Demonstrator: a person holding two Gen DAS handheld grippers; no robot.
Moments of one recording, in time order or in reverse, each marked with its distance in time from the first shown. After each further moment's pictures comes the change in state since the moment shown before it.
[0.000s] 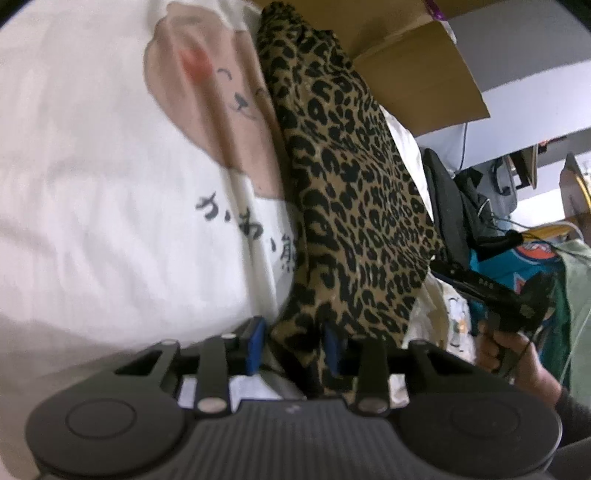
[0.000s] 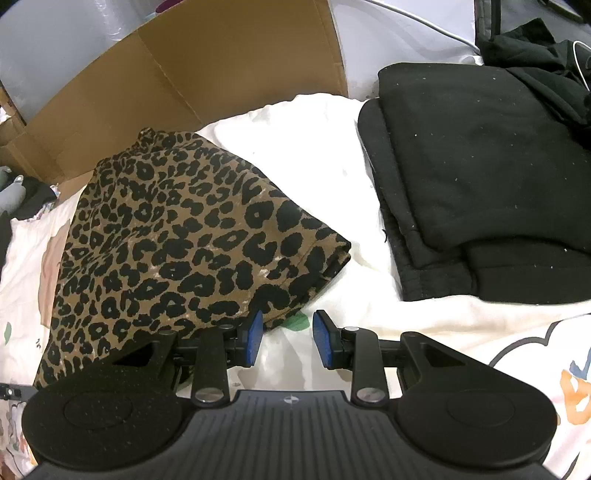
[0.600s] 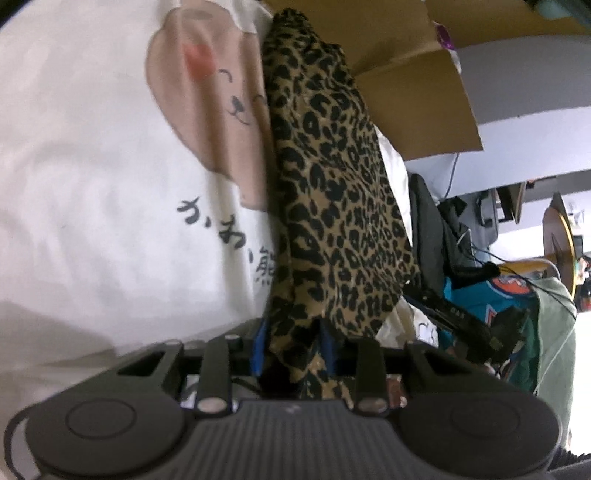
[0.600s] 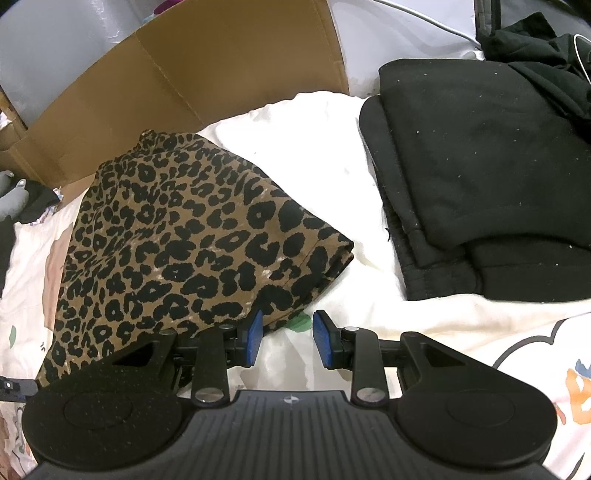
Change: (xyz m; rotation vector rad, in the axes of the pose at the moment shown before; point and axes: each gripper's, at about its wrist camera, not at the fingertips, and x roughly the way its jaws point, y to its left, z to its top) left arm 0.001 -0.003 0.006 -0.077 -0.032 -0.072; right arm 0.002 0.000 -0.002 0.005 0.012 0.016
